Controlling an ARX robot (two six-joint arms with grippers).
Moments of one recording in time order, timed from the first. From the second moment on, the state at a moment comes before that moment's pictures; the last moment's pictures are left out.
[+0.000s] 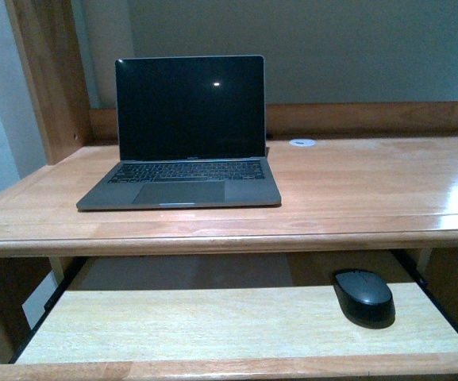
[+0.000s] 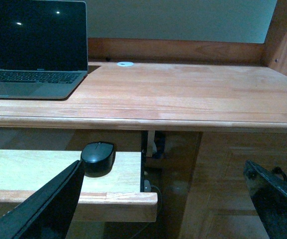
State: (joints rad) left arm 0.00 0.41 0.01 0.41 0.00 0.00; right arm 0.00 0.01 0.02 0.00 0.00 0.00
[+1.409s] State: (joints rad) left arm 0.00 0.00 0.01 0.00 0.00 0.00; right arm 0.00 0.01 0.02 0.00 0.00 0.00
